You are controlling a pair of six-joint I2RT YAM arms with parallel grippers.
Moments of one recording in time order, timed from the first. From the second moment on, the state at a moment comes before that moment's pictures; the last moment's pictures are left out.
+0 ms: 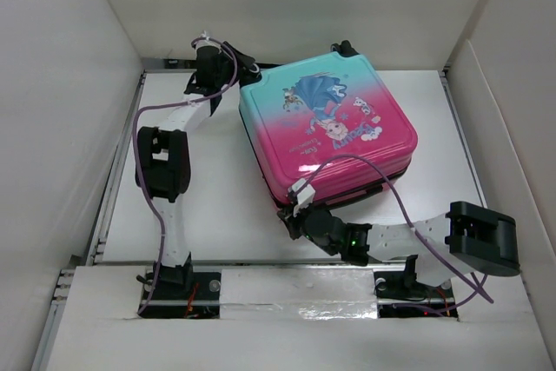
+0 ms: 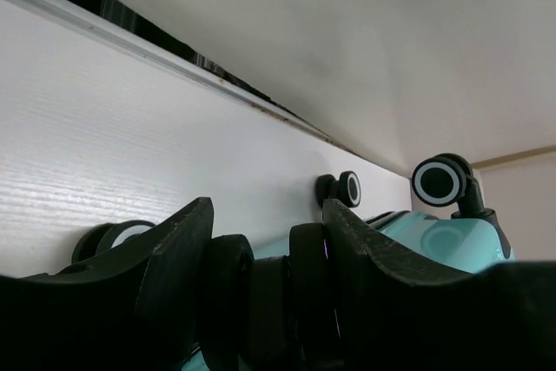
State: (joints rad) left arm -0.19 2.08 1.67 0.14 0.15 -0.89; right arm 1.31 1.40 0.52 0.54 0.47 0.33
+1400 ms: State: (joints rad) left arm -0.33 1.02 0.31 0.77 -0.37 -1.00; right arm 1.23 1.12 0.45 0.11 0.63 0.26
